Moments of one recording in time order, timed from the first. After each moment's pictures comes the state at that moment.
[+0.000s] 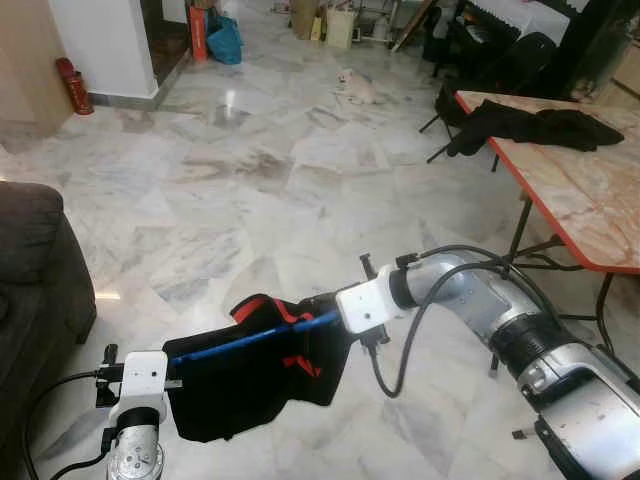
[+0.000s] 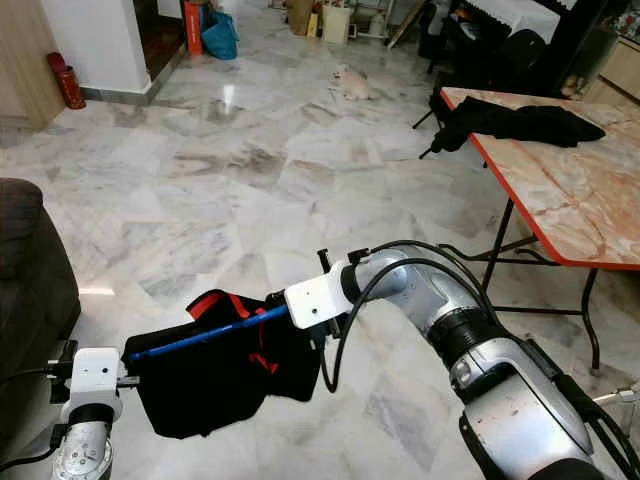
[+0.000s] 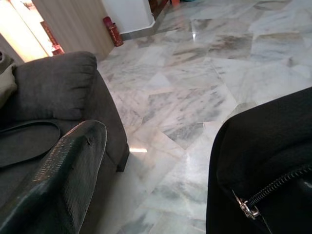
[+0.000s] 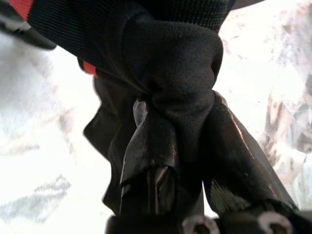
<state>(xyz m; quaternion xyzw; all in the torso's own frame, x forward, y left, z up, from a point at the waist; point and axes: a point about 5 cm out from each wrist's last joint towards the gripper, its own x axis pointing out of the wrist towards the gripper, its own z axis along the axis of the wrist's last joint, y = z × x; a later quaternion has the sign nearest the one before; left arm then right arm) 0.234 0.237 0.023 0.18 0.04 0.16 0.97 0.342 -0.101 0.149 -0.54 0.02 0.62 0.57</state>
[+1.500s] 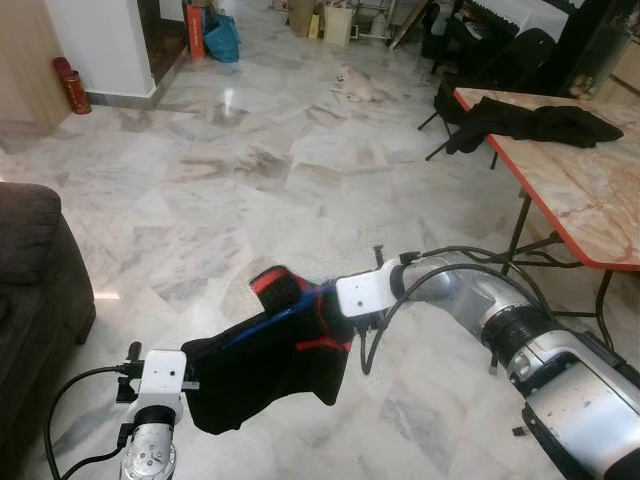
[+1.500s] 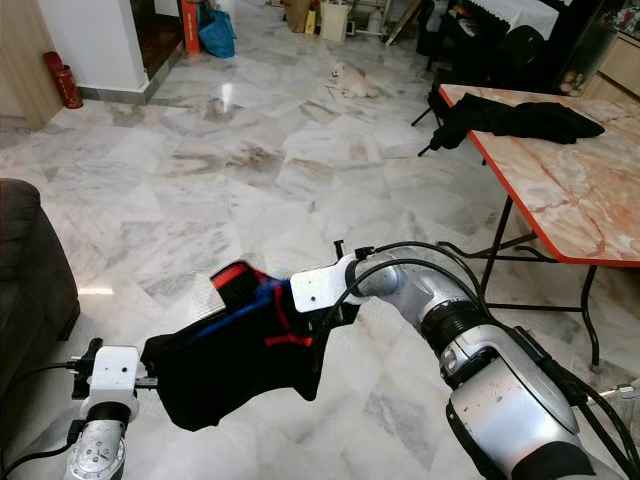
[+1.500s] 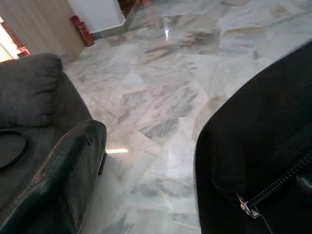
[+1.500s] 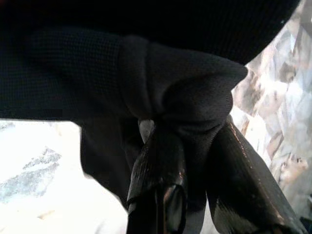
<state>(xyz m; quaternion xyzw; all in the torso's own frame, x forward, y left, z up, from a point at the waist) 0.237 0.215 0.016 0.17 0.06 0.10 0.98 0.371 -0.113 0.136 -0.59 0.09 0.46 0.65</state>
